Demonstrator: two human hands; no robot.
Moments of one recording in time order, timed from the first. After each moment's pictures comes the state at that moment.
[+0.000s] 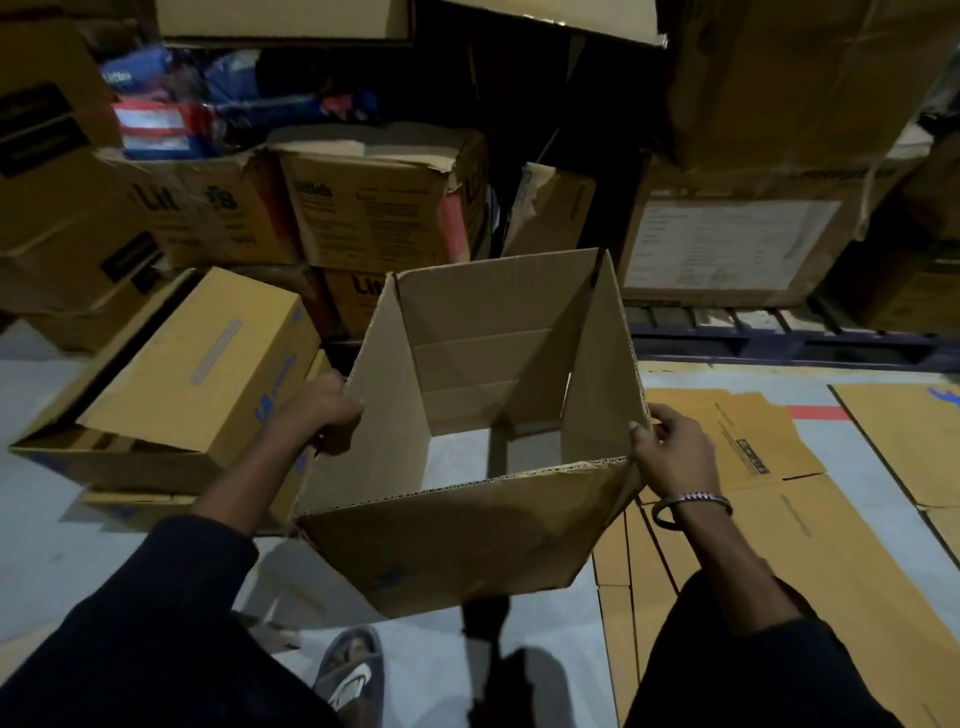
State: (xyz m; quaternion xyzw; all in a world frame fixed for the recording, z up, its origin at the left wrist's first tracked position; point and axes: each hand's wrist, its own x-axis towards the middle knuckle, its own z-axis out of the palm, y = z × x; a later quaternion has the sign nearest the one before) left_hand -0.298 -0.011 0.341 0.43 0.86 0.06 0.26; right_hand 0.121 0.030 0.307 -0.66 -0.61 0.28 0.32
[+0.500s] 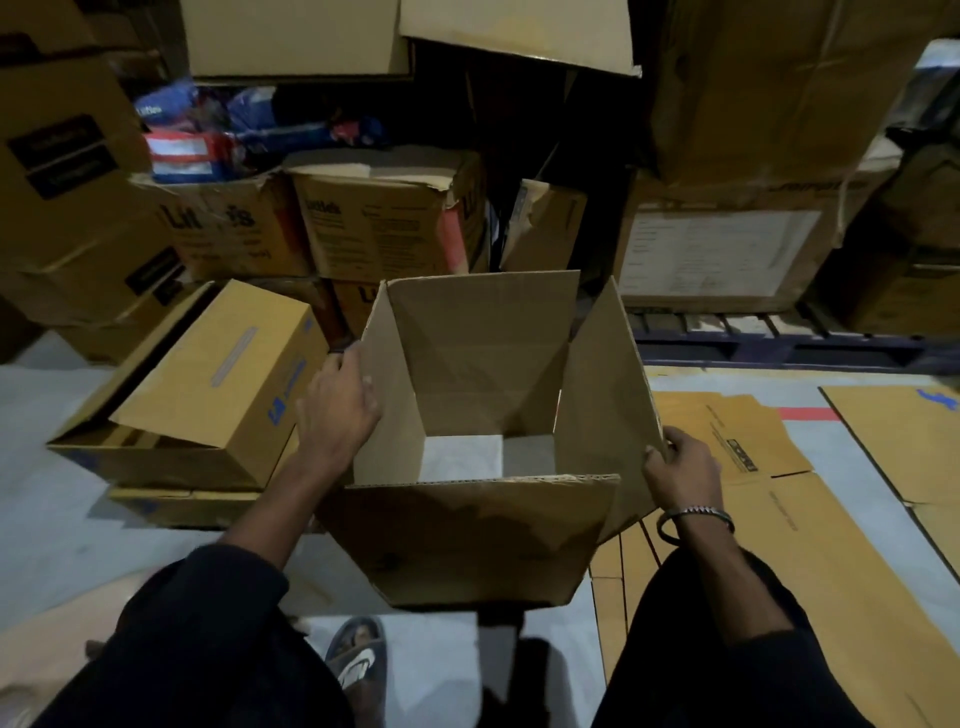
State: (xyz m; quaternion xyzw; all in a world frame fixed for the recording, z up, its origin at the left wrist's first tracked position) left_hand -0.221 -0.075 0.372 0.52 0.83 0.22 -0.02; right_hand 0.160 -0.005 0.311 -0.71 -0.56 0.30 0.30
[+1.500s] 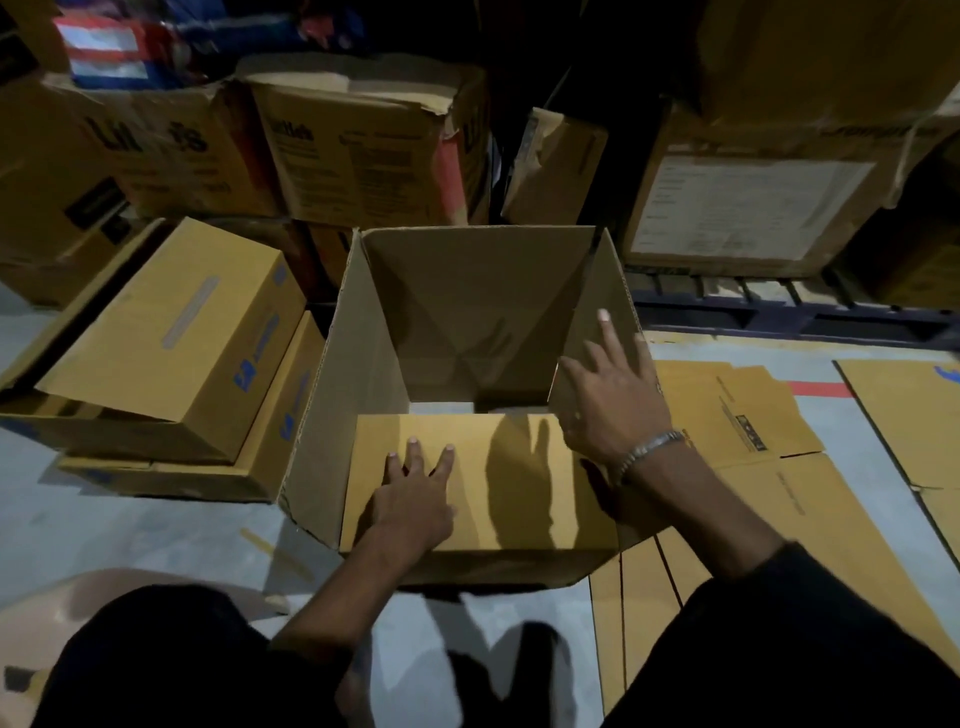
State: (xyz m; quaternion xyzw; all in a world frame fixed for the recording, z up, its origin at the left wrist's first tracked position) left_hand -0.155 -0.070 0.234 0.58 0.77 -0.11 0.24; right_hand 0.056 0.051 0.346 -0.51 -0.86 -0.02 -0.03
